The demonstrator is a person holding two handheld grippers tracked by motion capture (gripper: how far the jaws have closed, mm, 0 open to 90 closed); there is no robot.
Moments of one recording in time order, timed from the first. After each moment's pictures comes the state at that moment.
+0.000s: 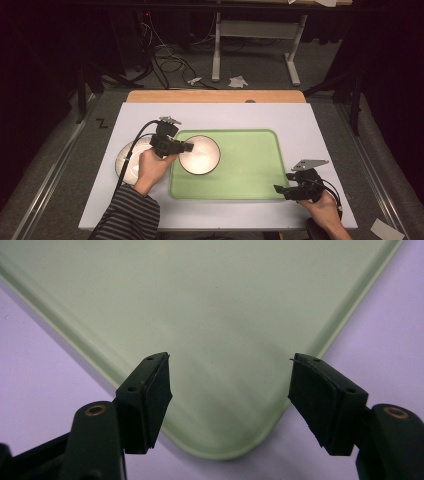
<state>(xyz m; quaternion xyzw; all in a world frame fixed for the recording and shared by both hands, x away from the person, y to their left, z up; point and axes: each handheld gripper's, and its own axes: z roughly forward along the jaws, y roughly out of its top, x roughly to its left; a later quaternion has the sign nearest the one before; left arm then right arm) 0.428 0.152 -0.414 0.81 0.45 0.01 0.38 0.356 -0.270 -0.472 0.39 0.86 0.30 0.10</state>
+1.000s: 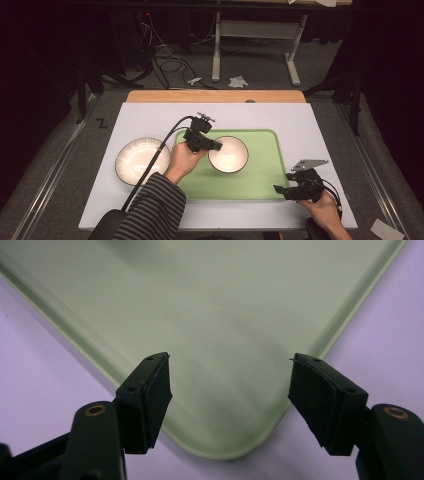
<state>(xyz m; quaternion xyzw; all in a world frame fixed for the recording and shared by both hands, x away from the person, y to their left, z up) 0.460 0.072 -0.428 0.83 0.41 -0.03 0.36 0.357 -0.270 -0.472 0.39 0.87 0.30 0.10</state>
